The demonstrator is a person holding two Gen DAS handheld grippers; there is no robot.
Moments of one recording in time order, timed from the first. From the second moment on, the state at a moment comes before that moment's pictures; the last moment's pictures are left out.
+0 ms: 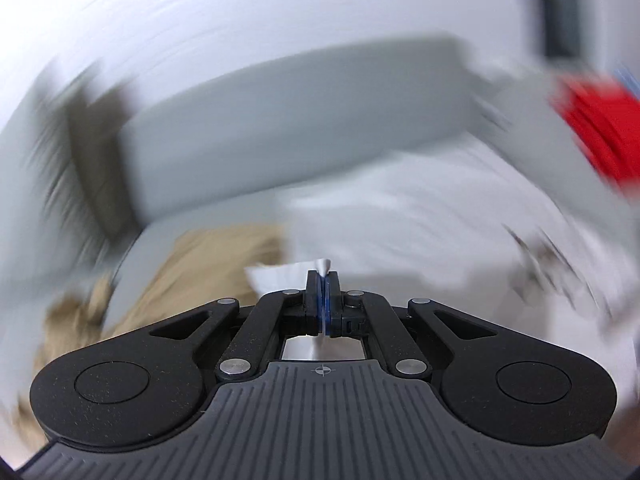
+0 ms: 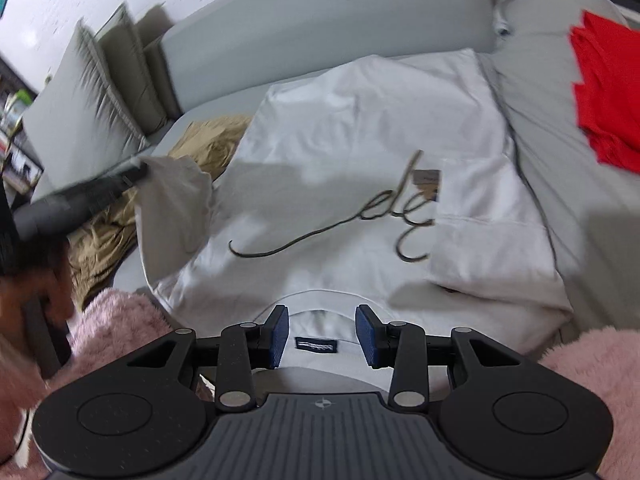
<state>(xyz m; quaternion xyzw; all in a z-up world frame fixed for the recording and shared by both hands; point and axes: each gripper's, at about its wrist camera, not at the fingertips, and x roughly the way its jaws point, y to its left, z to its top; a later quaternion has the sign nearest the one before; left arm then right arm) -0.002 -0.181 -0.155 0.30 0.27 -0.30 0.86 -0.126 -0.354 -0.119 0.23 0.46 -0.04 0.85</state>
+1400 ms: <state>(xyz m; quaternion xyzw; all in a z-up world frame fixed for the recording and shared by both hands) 0.092 -0.071 -0.193 -0.05 0.61 -0.19 0.77 -0.106 -0.363 -0.166 0.23 0.53 -0.06 0.82</state>
